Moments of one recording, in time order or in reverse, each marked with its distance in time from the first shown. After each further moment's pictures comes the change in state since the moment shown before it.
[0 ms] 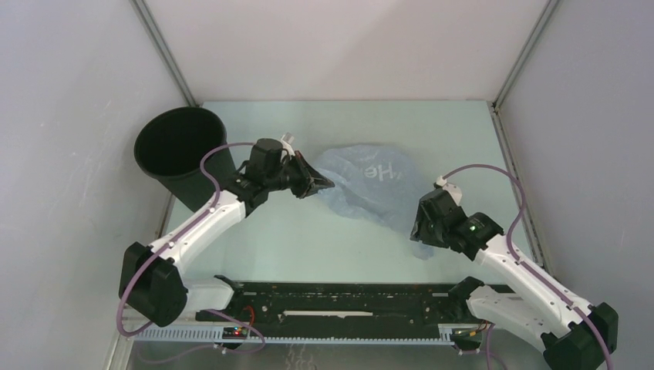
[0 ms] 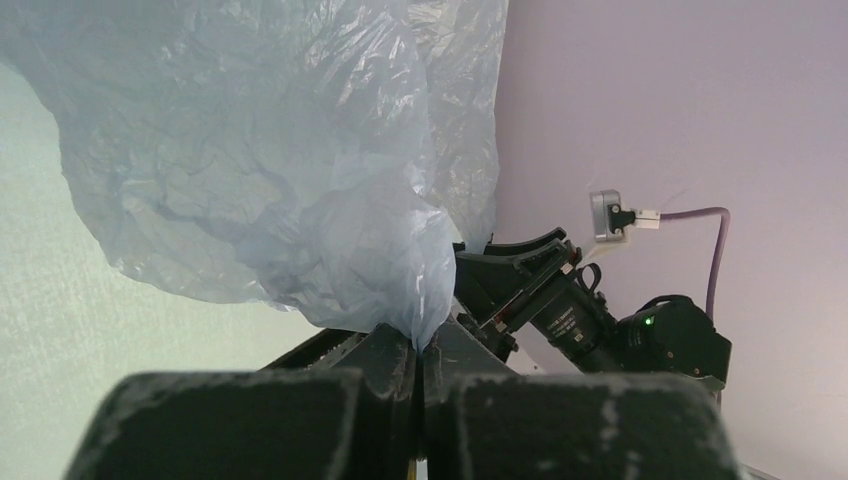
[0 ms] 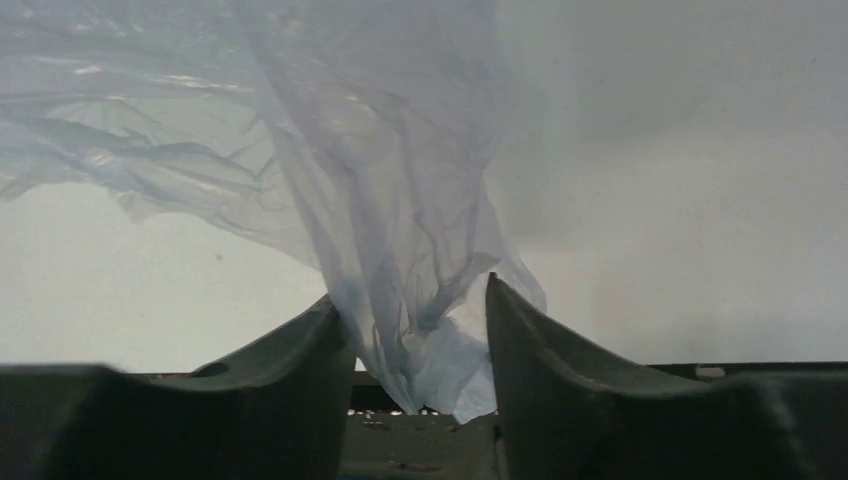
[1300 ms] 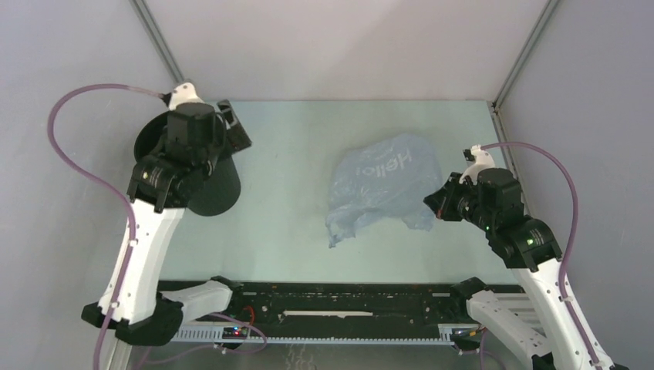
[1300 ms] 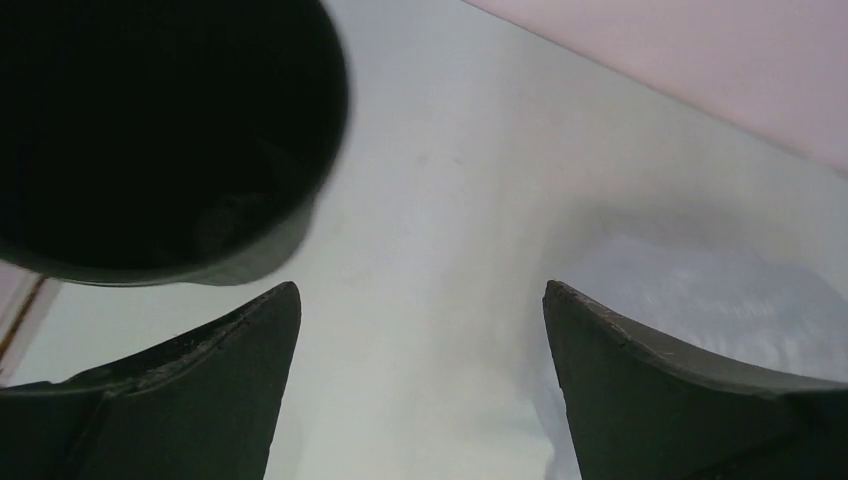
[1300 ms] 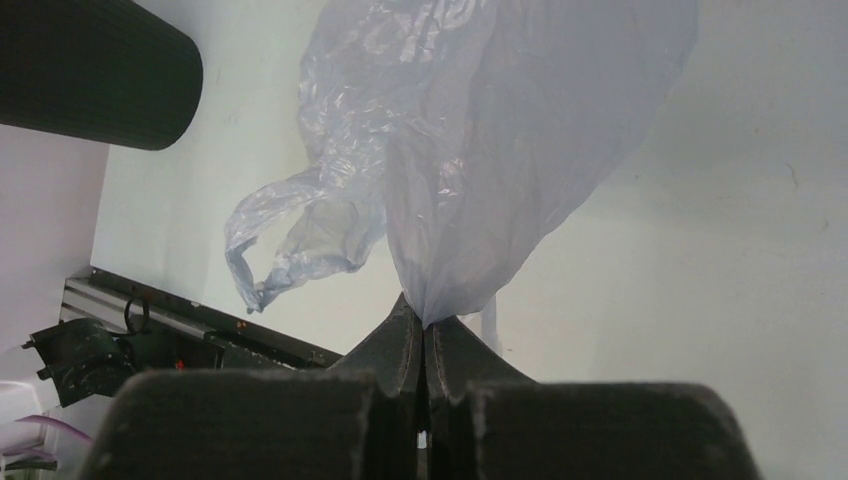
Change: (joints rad) left arm 0.062 -0.144 0.707 -0.805 -0.919 0.576; right arm -0.234 -0.149 0.328 0.026 -0.347 -0.276
